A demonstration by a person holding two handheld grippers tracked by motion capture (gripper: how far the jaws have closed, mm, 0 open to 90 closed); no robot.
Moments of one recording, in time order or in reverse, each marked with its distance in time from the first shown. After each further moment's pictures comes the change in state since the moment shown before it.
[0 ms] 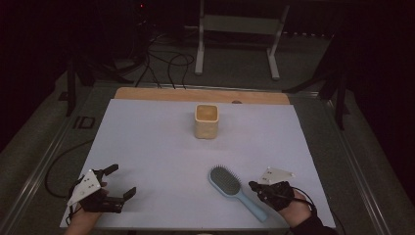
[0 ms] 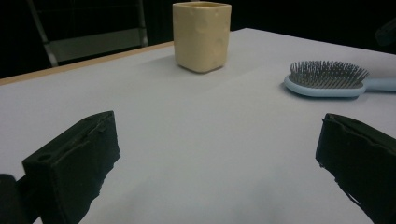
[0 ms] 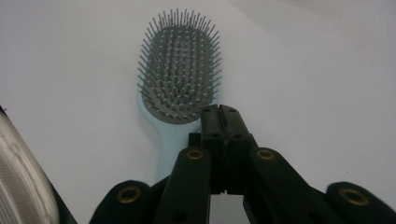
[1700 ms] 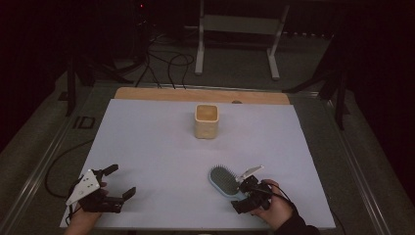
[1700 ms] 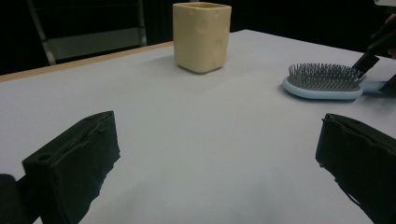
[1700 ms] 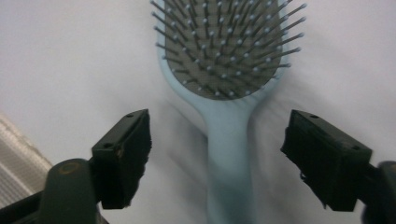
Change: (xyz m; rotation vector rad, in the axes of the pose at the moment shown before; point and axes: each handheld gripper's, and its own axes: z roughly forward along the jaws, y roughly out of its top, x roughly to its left) left arm 0.001 0.000 -0.001 -0.003 -0.007 -0.018; right arm 0.018 0.012 0.054 0.332 0.077 0.151
